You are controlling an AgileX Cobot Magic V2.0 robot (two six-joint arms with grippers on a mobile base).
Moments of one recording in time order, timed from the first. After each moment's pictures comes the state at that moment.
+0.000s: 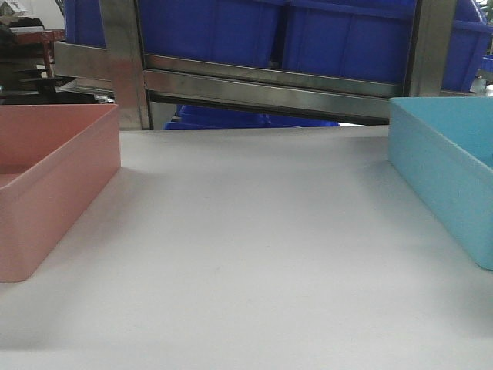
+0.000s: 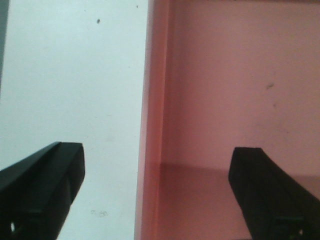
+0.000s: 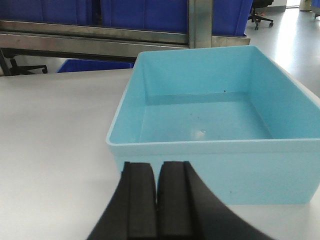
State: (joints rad) left arm 0.31 1.80 -1.42 -0.14 0.80 0.42; right arm 0.06 0.02 0.03 -0.03 0.13 0.14
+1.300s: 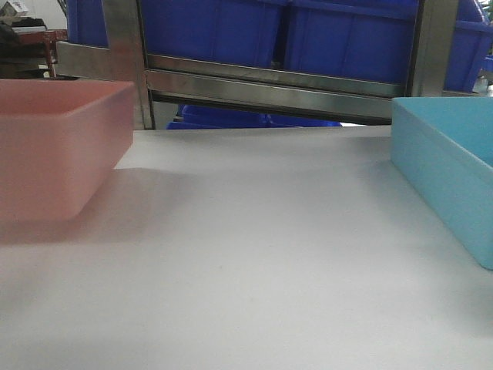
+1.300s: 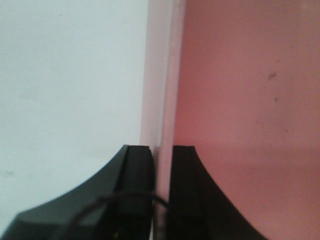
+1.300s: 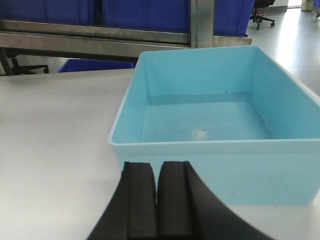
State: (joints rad) left arm 0.30 1.83 -1.55 -0.32 1.08 0.27; right arm 0.06 0.02 0.03 -0.03 0.13 0.14
